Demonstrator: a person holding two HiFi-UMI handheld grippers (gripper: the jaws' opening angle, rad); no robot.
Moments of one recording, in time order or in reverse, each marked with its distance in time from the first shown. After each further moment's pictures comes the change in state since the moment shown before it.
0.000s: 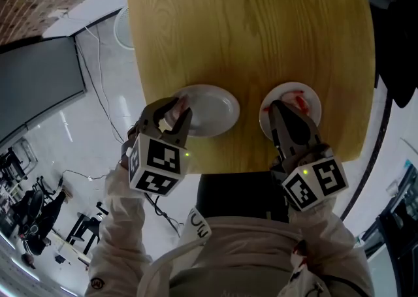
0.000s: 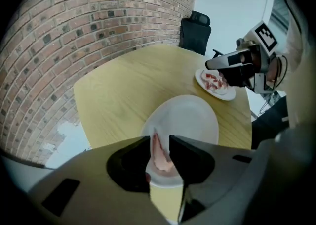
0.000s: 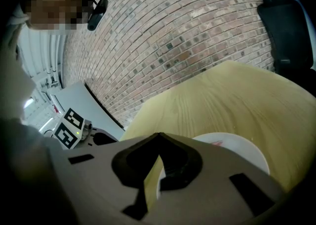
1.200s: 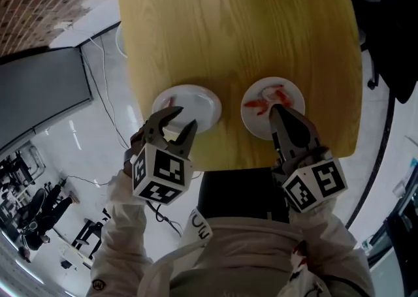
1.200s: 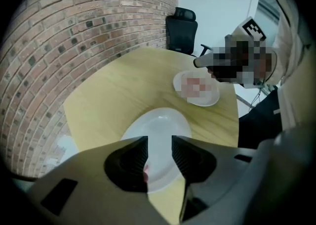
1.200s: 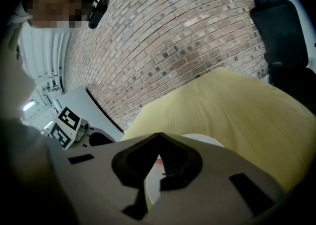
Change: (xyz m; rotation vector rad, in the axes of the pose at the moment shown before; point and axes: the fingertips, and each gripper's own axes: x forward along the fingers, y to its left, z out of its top) left arm -0.014 -0.057 0.035 0.124 0.019 -0.022; right arm -0.049 -0.031 0.011 0.013 -0.054 0.002
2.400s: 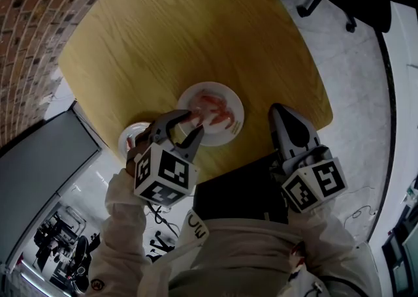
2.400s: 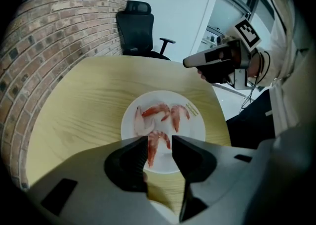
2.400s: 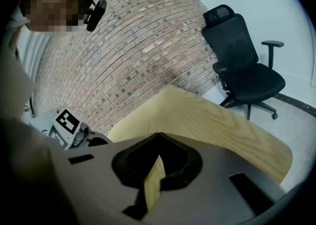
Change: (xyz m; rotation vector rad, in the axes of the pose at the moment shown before) left arm 0.064 -0.102 0.122 0.385 0.024 -0.271; right arm -0.113 -0.121 -0.005 0.220 -0.190 -0.292
